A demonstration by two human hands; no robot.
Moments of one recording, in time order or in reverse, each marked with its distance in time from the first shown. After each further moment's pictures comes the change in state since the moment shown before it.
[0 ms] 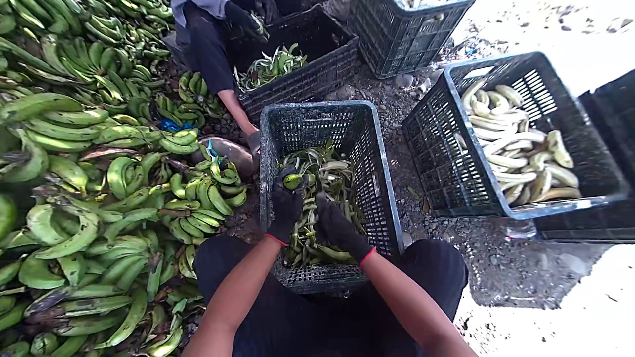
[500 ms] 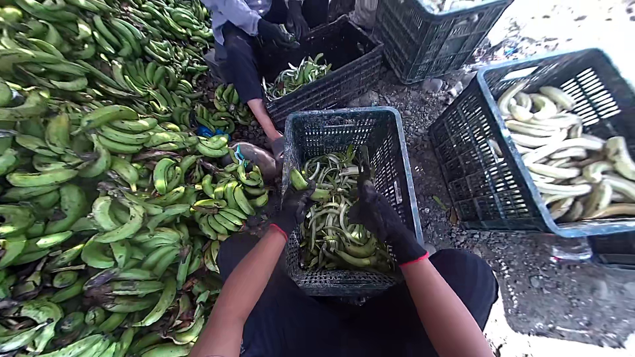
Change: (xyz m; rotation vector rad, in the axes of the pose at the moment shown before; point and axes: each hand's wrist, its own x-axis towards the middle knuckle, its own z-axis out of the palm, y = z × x) left_hand 0.024 -0.023 -0.022 -0.415 -0.219 -0.654; right_hand 0.010 -0.035 -0.055 0.220 0.024 -0.009
